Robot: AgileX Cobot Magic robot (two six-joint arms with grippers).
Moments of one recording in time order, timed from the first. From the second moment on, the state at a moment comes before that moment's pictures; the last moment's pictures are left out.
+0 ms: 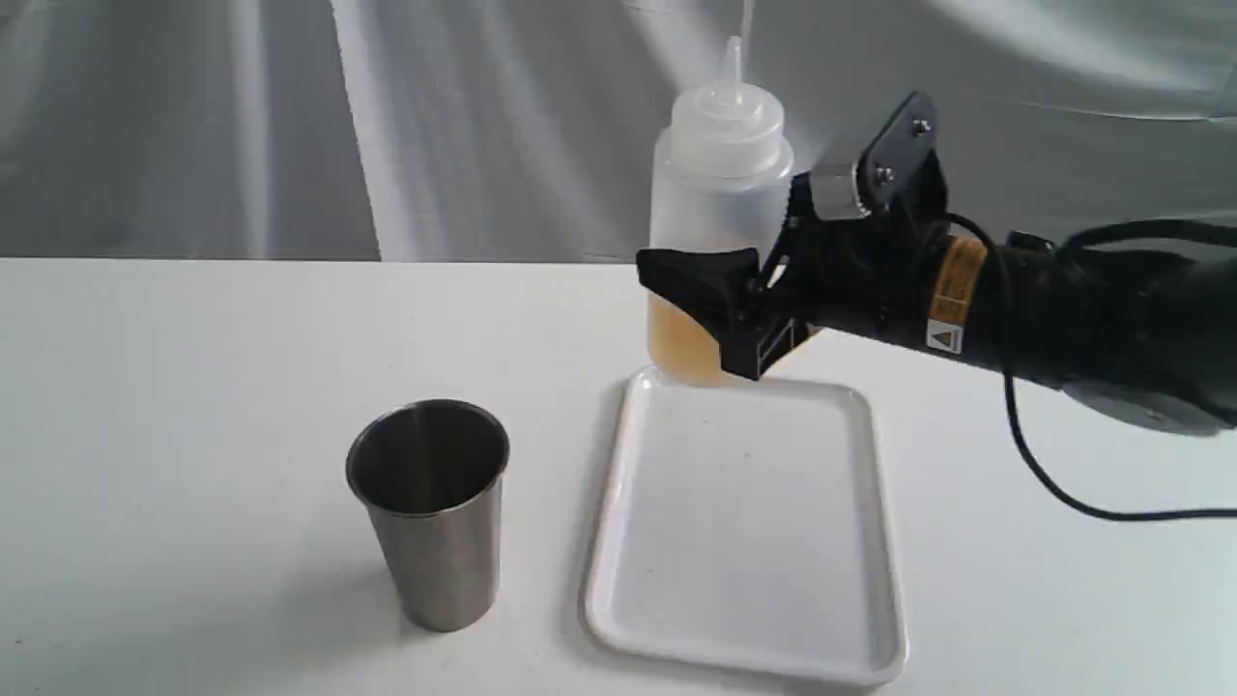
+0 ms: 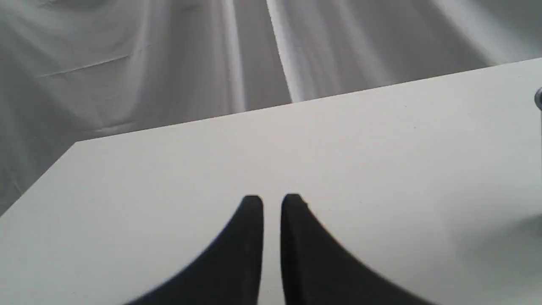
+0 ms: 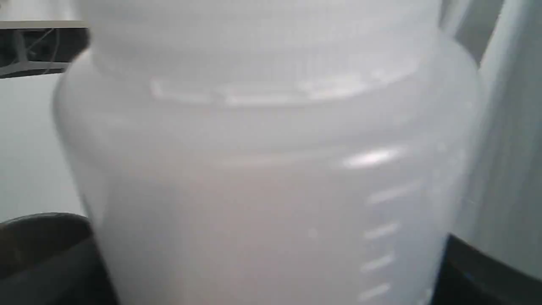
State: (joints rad) left arm 0.06 0.00 0.00 0.18 0.25 0.04; right arm 0.07 1.88 -1.04 -1.01 -0.91 0.58
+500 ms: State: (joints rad) left arm 0.06 0.00 0.00 0.18 0.25 0.04; right arm 0.17 1.68 -0.72 -0.55 -0.89 0.21
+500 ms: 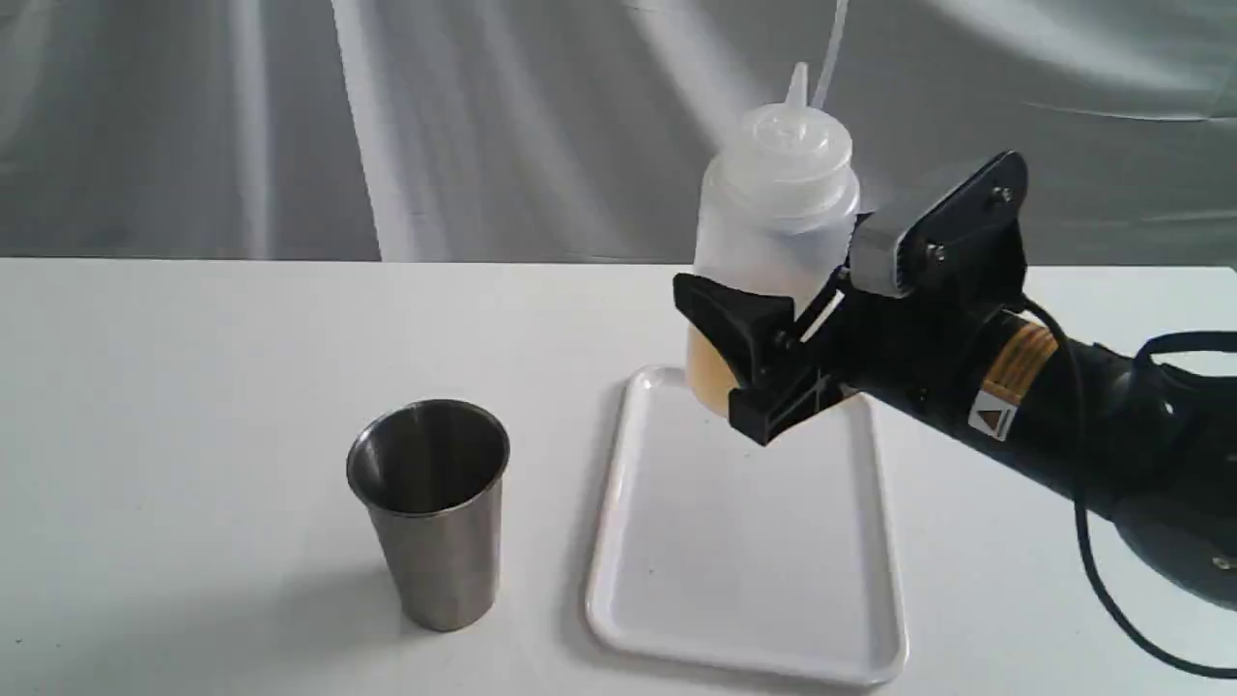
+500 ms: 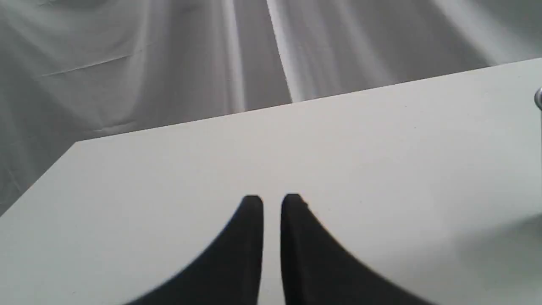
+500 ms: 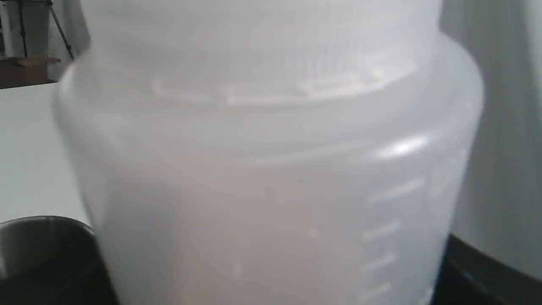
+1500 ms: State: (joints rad) left arm 0.06 0.00 0.00 0.18 0.25 0.04; right arm 0.39 1.64 -0.82 -0.37 -0.33 -0.17
